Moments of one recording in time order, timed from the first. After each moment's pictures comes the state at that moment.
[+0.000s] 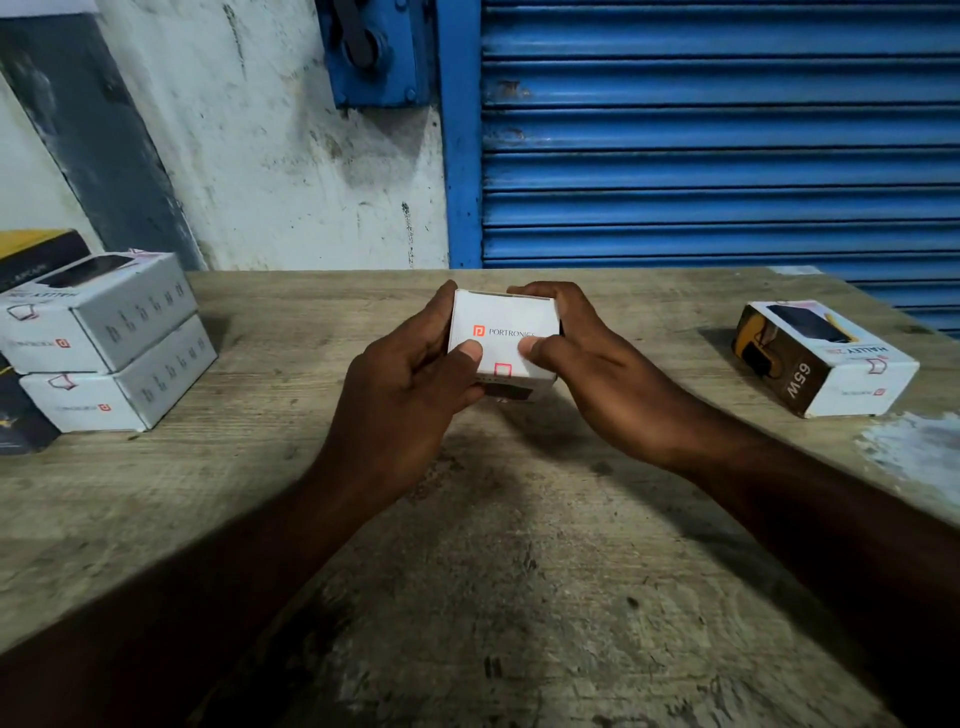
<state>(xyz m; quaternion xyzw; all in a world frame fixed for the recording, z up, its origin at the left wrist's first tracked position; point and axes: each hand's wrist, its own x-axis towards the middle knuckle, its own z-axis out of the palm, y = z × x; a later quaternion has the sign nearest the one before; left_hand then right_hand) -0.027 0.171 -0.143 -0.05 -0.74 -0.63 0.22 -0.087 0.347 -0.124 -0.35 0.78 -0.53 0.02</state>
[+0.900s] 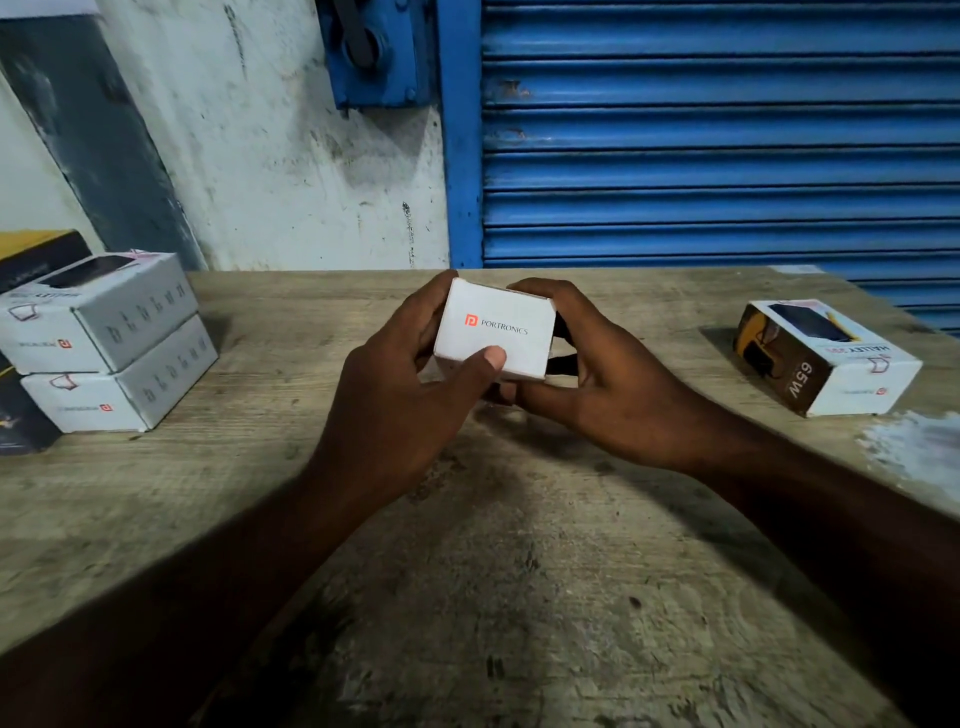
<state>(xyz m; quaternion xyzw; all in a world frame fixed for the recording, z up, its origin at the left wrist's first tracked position) -0.024 0.171 -0.135 -0.06 -0.81 -0.52 0.27 -0.087 0.352 -0.126 -0.40 0.79 -0.47 -0.04</state>
